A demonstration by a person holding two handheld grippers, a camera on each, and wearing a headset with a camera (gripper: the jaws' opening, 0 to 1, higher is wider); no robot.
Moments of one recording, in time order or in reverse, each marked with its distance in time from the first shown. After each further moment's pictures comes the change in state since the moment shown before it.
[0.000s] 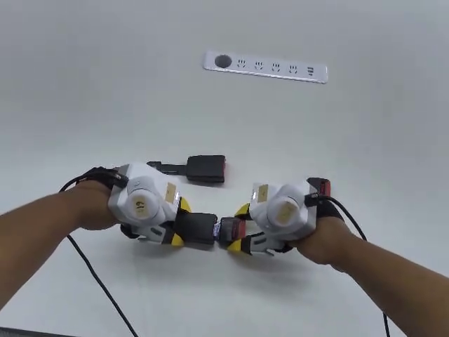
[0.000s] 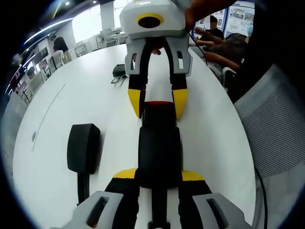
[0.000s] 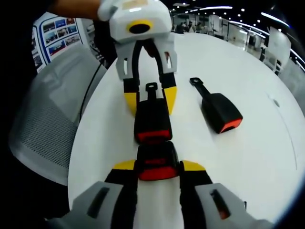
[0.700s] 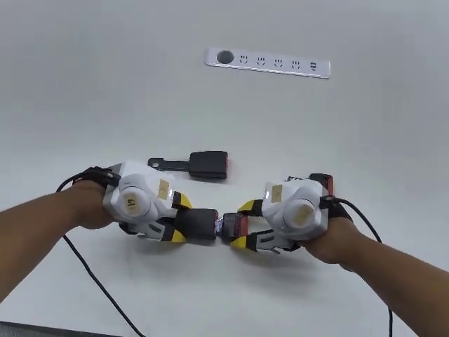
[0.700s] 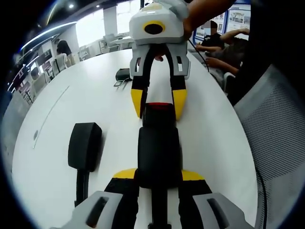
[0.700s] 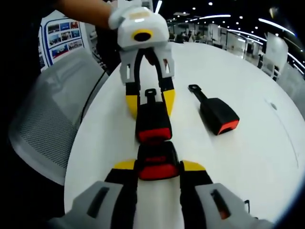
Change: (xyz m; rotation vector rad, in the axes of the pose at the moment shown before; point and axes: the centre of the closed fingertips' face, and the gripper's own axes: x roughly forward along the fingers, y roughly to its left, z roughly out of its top) left arm -0.005 -0.001 0.000 -0.010 -0.074 0.018; right arm -0.004 0.005 0.000 0.001 -0.117 0.000
